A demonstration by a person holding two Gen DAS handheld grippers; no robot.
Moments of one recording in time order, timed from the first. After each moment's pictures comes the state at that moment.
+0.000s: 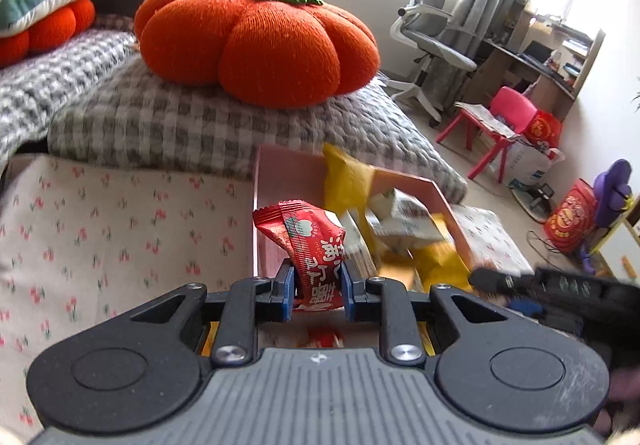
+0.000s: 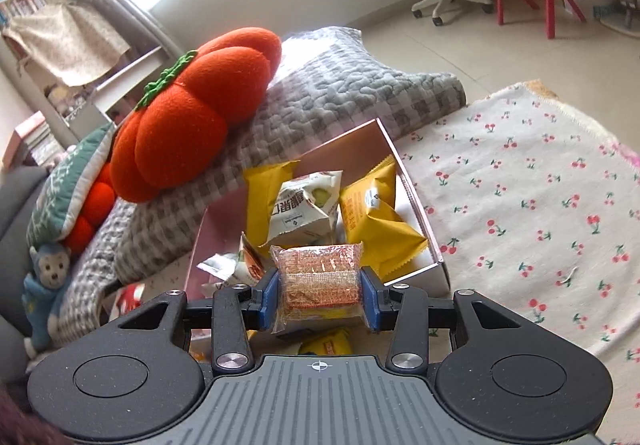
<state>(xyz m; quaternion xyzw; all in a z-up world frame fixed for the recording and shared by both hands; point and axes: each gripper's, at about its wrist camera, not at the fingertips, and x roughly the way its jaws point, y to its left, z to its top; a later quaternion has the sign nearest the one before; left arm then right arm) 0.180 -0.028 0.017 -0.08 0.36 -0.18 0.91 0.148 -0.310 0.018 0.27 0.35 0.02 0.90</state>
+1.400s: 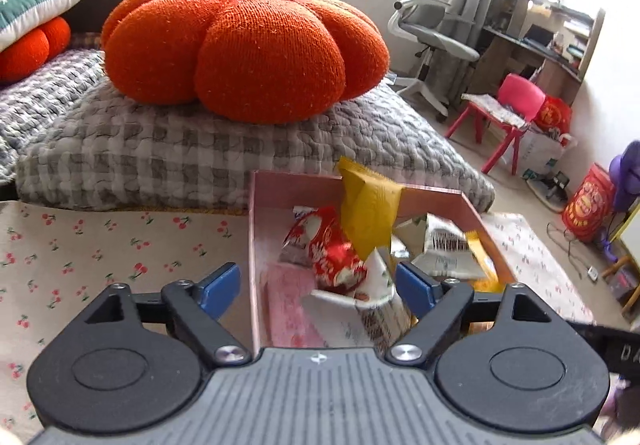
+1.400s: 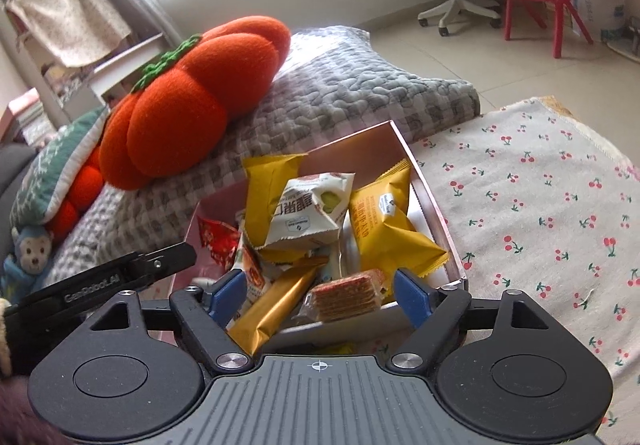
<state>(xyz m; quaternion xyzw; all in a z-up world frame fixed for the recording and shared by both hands) 0.216 -0.035 0.003 -0.04 0.35 -0.19 0.92 0.160 -0.285 0.019 0.20 0.35 0.01 0.91</state>
